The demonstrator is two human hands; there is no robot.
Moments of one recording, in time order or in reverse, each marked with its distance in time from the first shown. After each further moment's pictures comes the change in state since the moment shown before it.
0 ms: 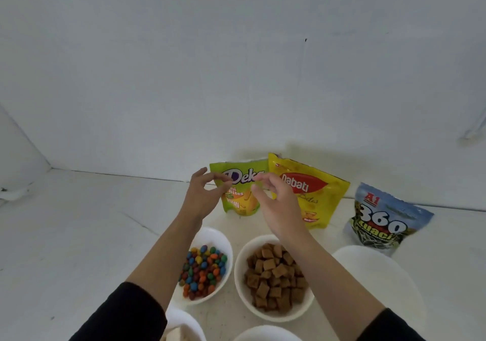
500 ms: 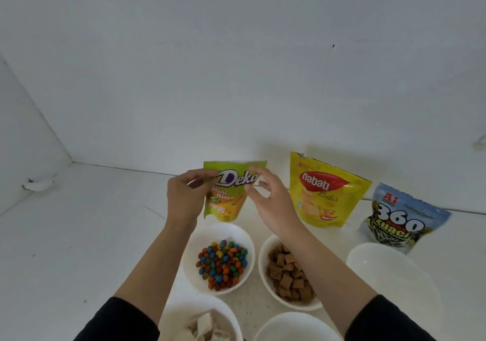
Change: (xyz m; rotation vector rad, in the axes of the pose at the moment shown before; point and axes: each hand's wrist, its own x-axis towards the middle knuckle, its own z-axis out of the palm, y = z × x) left_hand -0.034 -0.004 -0.074 -0.429 0.209 0.094; right_hand -0.014 -0.025 0.052 0.001 -0.126 -0.019
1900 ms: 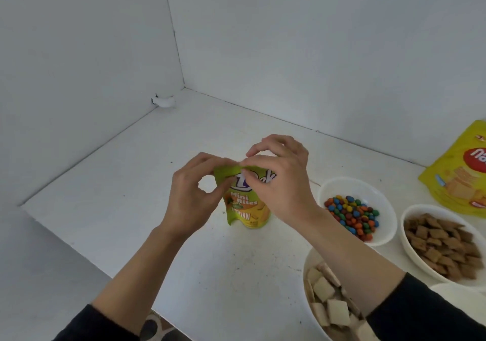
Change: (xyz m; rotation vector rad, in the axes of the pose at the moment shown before) left_hand -0.068 -0.008 -0.301 0.681 0.004 0.528; right_hand -0.078 -0.061 0.262 -0.456 -0.094 -0.675
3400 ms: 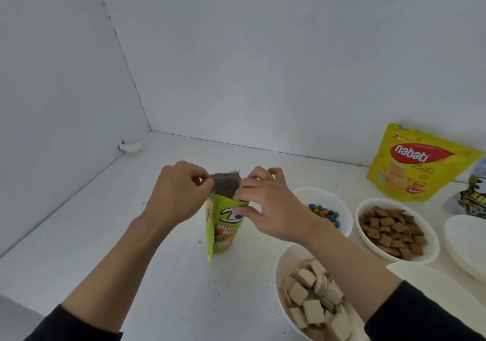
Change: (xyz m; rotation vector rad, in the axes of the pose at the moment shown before) left_hand 0.062 0.065 -0.002 0.300 -0.294 -0.217; right_hand -0.019 0.013 -0.066 -0.114 -0.339 -0.117
